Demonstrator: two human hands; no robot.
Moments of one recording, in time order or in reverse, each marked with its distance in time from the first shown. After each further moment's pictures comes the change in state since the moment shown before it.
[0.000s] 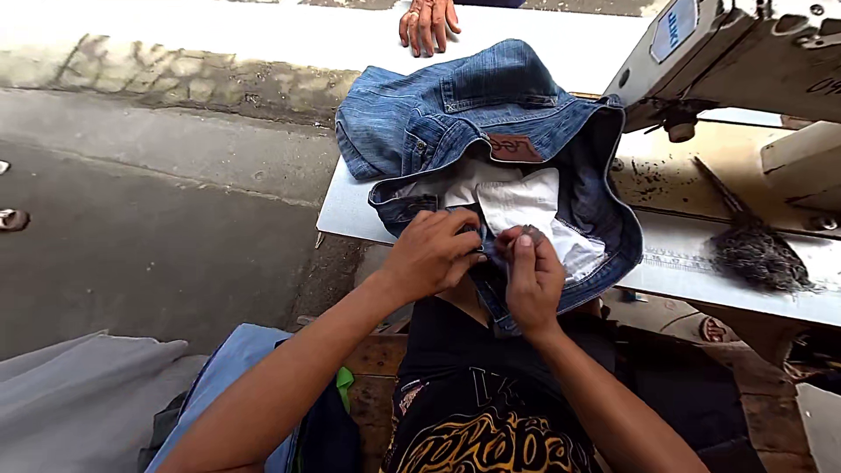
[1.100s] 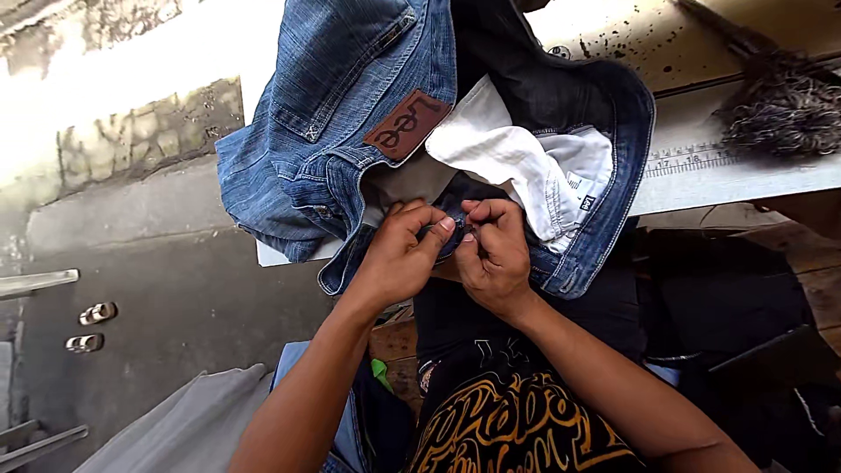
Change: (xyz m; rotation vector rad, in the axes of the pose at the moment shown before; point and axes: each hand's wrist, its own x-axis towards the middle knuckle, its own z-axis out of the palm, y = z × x) left_hand 0.040 0.040 0.015 -0.433 -0.261 -0.549; right_hand -0.018 0.033 -0.014 -0.103 0.183 -0.246
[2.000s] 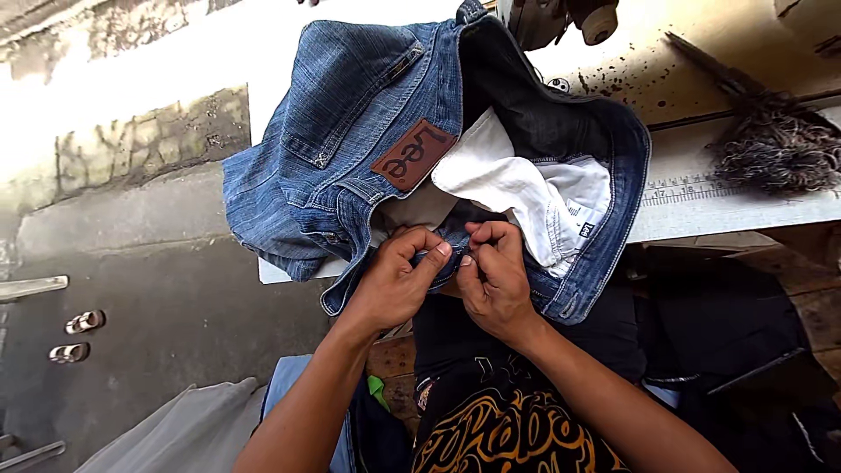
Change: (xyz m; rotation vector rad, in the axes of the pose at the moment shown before) left_hand -0.003 -0.008 -0.003 -0.220 0.018 -0.046; right_hand 0.004 -0.004 -0.004 -0.054 -0.114 0.062
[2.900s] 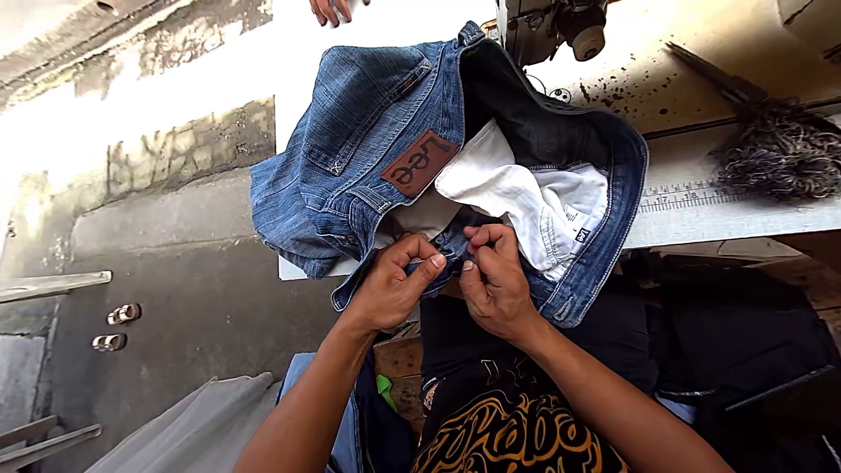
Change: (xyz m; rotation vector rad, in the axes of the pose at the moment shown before) left_hand -0.008 -0.014 -0.007 -0.171 -0.048 0.126; right_hand 0.000 0.001 -0.002 0.112 -0.068 0.025
